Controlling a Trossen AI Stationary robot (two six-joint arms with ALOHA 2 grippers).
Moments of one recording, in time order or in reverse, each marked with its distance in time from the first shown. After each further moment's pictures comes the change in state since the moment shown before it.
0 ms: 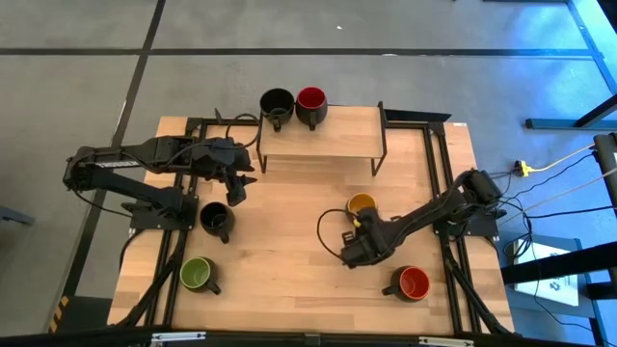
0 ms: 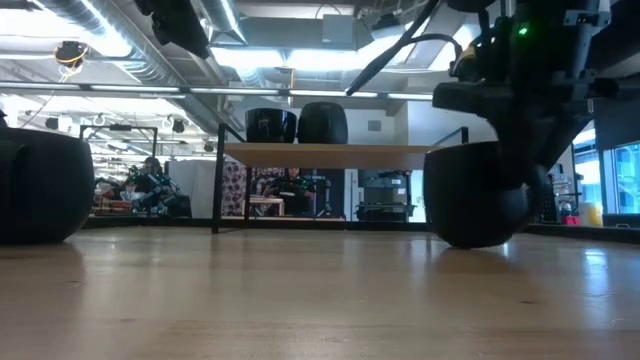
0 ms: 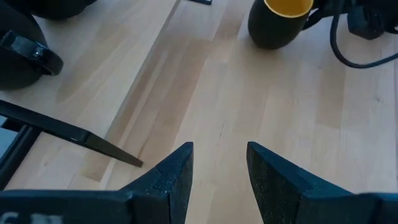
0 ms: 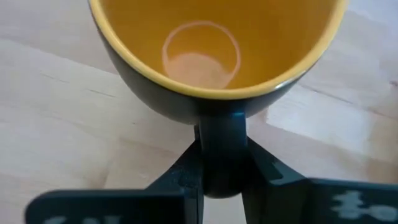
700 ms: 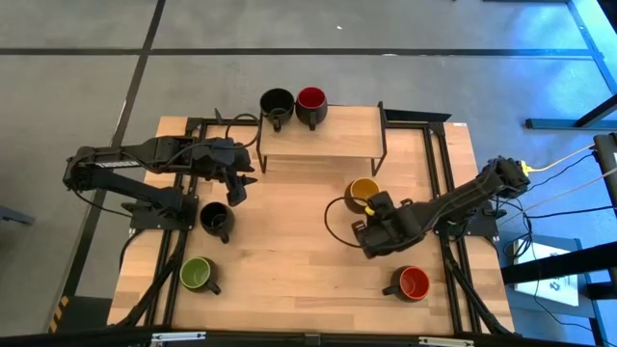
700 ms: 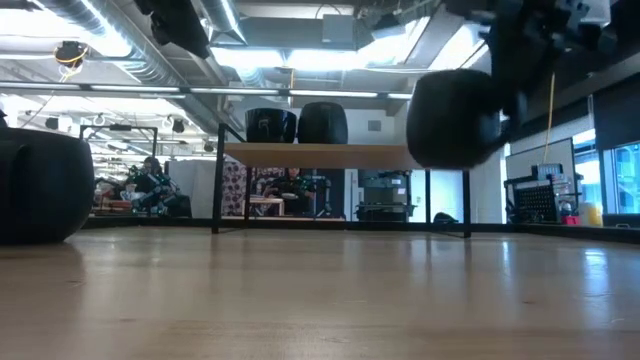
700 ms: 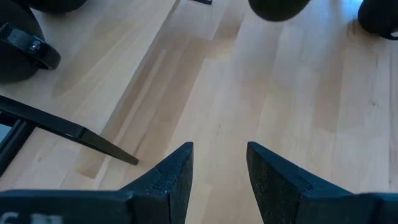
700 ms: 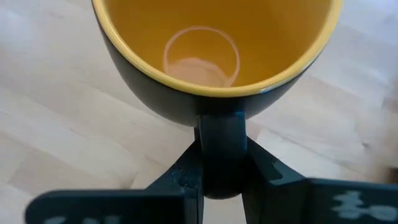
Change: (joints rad) left arm 0.000 0.000 0.000 0.000 0.007 -0.035; right arm 0.000 -0.254 0.003 -0.055 0.143 -0.153
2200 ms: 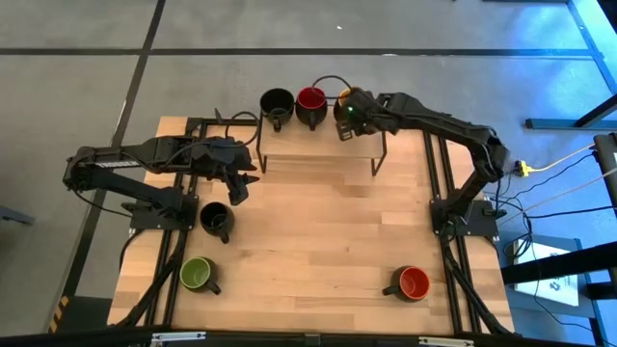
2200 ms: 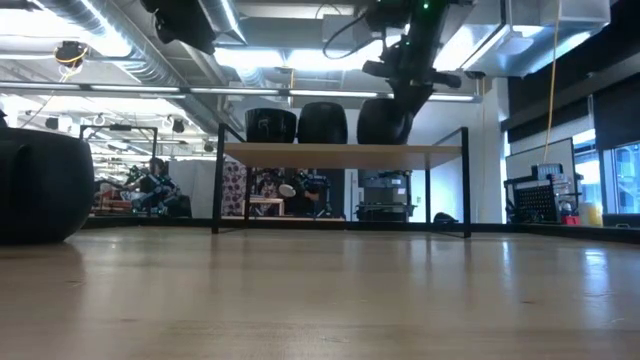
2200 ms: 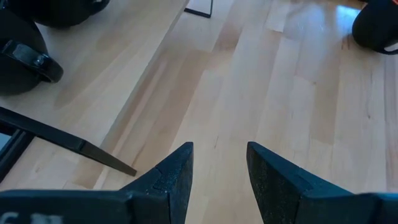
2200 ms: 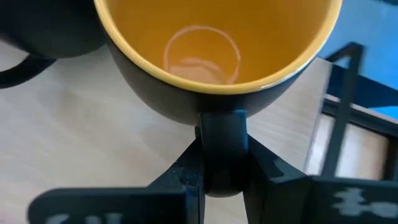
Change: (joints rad) left arm 0.000 0.000 0.000 0.042 -0.007 0.000; right arm -0.891 0.102 0.354 0.186 -0.152 -0.908
